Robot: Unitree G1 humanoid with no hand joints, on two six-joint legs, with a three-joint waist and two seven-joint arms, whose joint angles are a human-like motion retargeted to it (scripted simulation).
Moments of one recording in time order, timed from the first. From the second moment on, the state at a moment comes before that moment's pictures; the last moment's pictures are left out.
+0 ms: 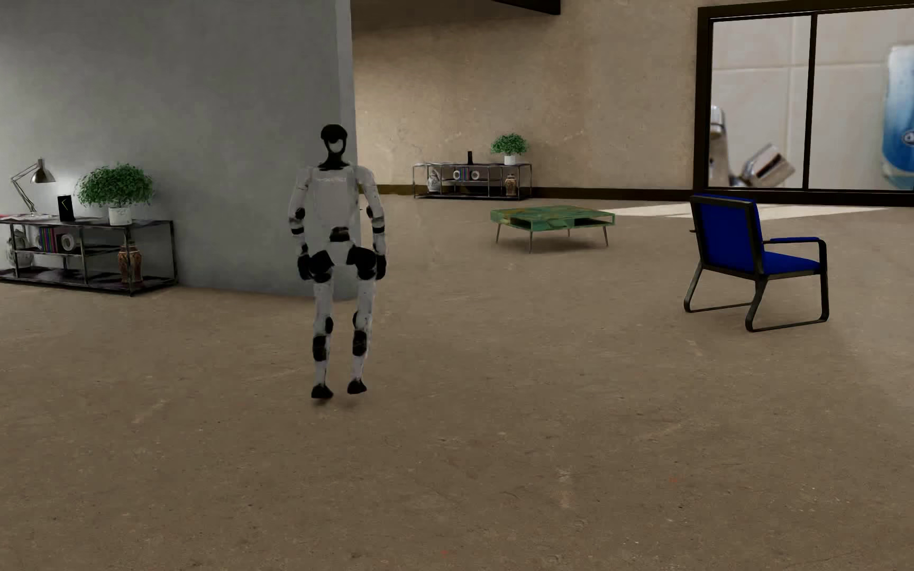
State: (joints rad) body 0.05 -0.06 0.00 0.06 0.16 0.05 0.00 0.00 0.01 0.22 0.44 0.23 0.21 -0.05 -0.19 0.33 -0.35 0.00 0.00 -0.51 0.63 0.91 0.87 0.00 0.00 0.00 0.00 0.00 0.00
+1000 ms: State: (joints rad) body -0.02 -0.38 -0.01 0.02 0.09 0.08 0.00 0.00 0.14 0.61 1.01 0.26 0.27 -0.34 0.21 0.35 -0.38 0.00 0.00 -0.44 0.68 0.82 0.89 0.00 0.00 0.00 0.00 0.00 0.00
